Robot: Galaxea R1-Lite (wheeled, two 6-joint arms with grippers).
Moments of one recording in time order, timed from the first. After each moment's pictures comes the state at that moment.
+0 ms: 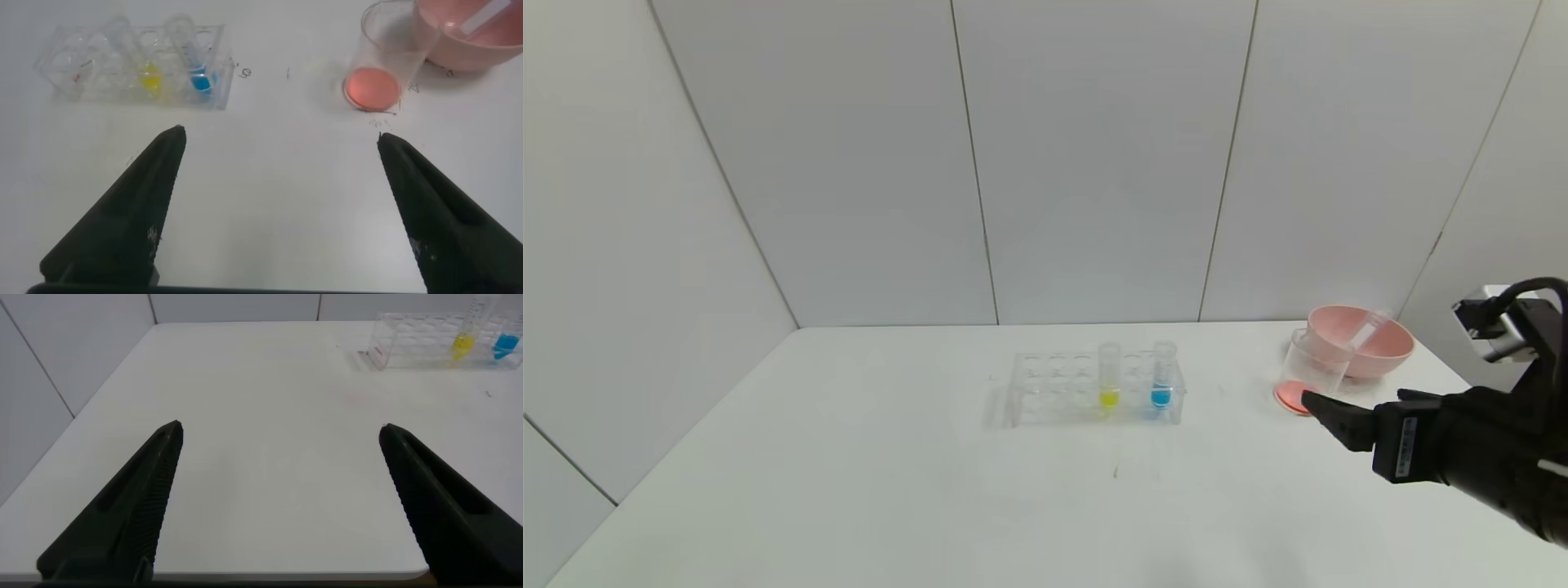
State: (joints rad) left arm 0.00 0.00 0.00 0.02 0.00 -0.02; right arm 0.53 1.34 -0.61 -0.33 -0.37 0.27
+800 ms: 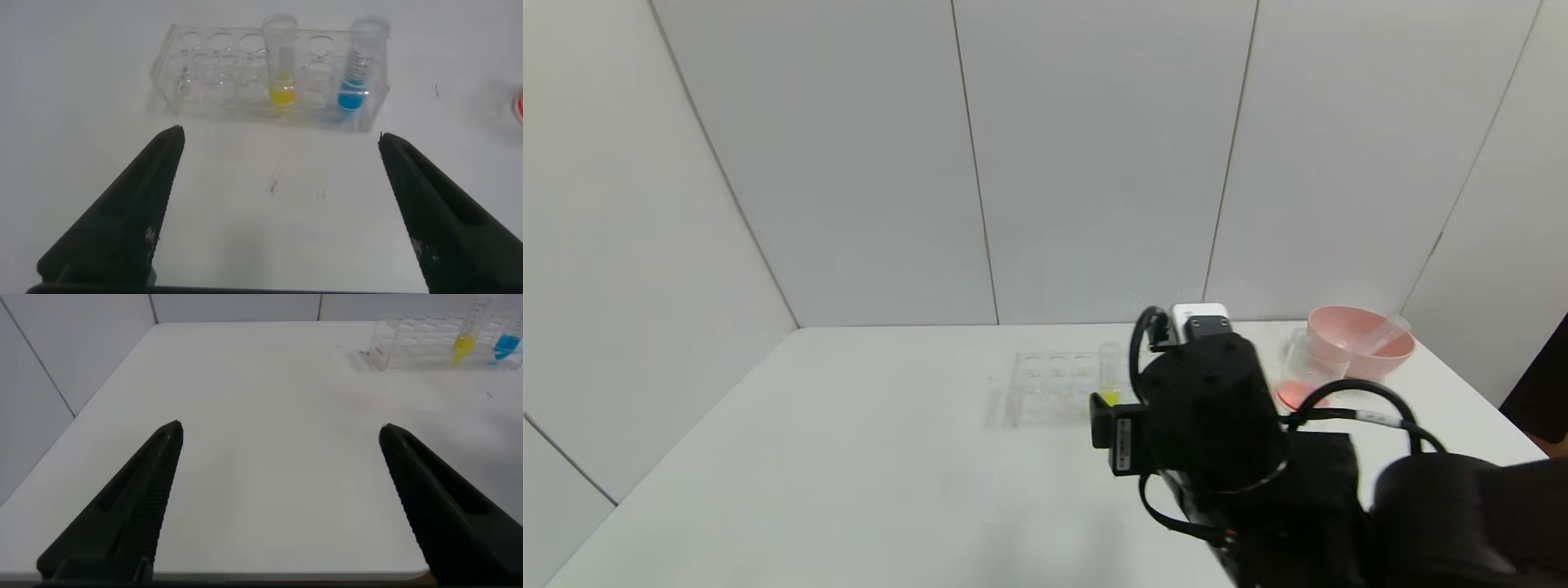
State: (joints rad) left arm 0.00 0.00 0.00 0.02 0.00 -0.02; right arm 0.94 1.87 -1.05 -0.34 -0.71 0.45
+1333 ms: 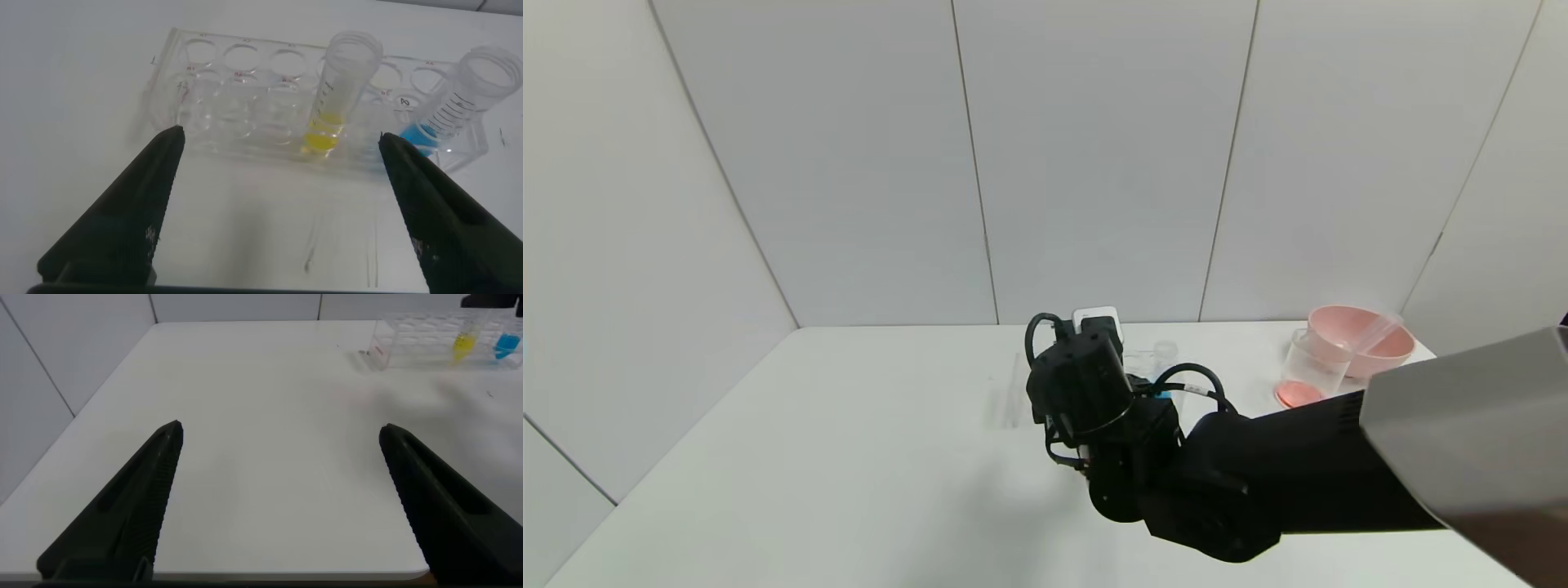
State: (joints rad) left arm 0.00 0.00 0.00 0.02 0.00 -0.02; right arm 0.88 2.20 -1.39 -0.33 -0.70 0.34
